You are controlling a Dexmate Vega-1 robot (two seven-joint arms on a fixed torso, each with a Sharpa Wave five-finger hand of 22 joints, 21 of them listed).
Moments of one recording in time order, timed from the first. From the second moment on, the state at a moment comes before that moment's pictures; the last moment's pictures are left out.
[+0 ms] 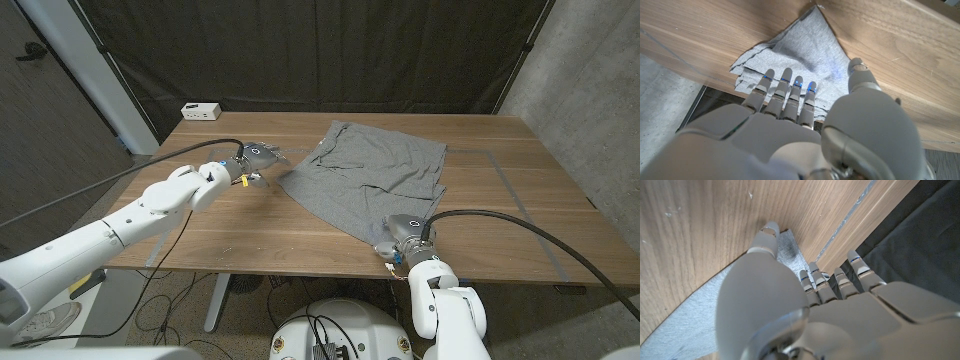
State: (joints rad) left arm 0.77 1.01 0.63 -1.80 1.00 0.04 -0.07; left_hand 0.99 -0.08 0.36 -0.13 0.34 0.32 -0.22 0.22 0.19 0.39 -0.22 0.24 0.20 0.13 -0.04 0.19 0.17 0.16 0.09 0.36 0.18; right arm -1.54 -0.41 -0.62 -2.36 -1.64 -0.75 0.53; right_hand 0.76 -0.04 0.27 -0.15 0.31 0.42 -0.08 0.21 0.19 0.43 -0.04 0.24 0.24 0.40 -0.04 0.40 0.35 0.31 0.07 0.22 0.19
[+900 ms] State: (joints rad) left arm 0.74 0.94 0.73 -1.61 1.07 0.03 0.16; left_hand 1.04 -0.04 0.25 -0.12 0.32 0.50 -0.22 0.26 0.19 0.58 -0.22 0.24 0.20 0.28 -0.04 0.20 0.17 0.25 0.06 0.37 0.19; right arm -1.57 -0.40 -0.60 -2.30 -1.66 -0.74 0.46; right_hand 0.87 -0.02 0.23 -0.15 0.32 0.48 -0.11 0.22 0.19 0.48 -0.08 0.26 0.27 0.47 -0.04 0.49 0.44 0.34 0.04 0.24 0.20
